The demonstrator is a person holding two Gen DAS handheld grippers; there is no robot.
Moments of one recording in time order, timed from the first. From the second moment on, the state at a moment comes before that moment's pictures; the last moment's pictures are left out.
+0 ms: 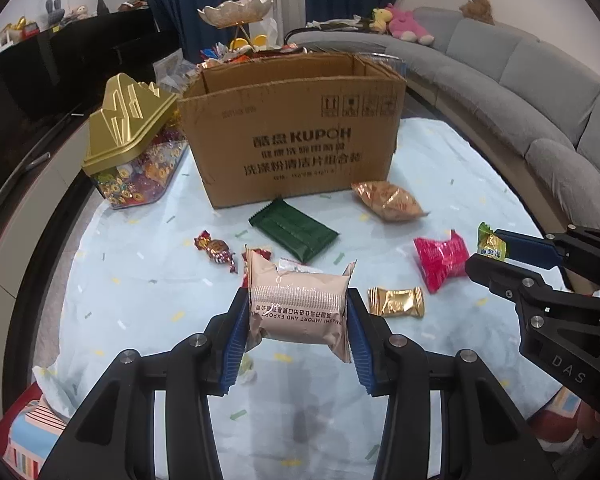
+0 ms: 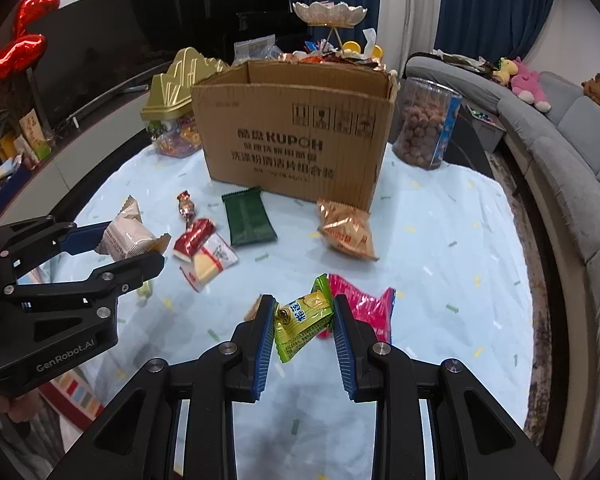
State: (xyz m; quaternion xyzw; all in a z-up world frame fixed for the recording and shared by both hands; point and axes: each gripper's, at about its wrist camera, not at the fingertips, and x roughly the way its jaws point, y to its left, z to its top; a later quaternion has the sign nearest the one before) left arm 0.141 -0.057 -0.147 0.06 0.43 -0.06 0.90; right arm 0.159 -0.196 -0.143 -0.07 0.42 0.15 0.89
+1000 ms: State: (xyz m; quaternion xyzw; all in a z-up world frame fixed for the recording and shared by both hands) left arm 0.183 -0.029 -0.079 0.03 0.38 -0.02 0.92; right arm 0.198 -0.182 -0.075 -0.04 0.38 0.09 0.92
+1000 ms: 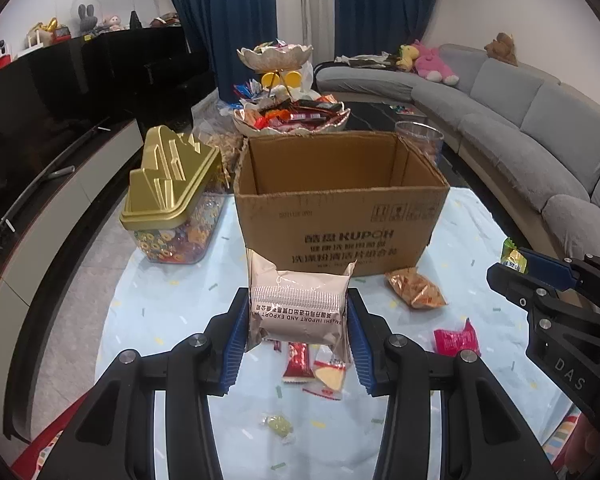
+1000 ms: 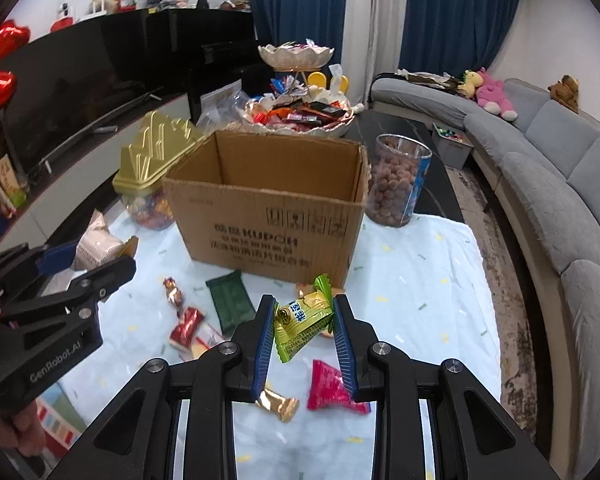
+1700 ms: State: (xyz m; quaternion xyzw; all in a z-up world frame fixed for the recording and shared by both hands) left arm 0.242 -0.020 -0.033 0.02 0.35 -0.01 0.94; right arm 0.258 -0.173 -0.026 -0.01 0.34 0.06 0.94
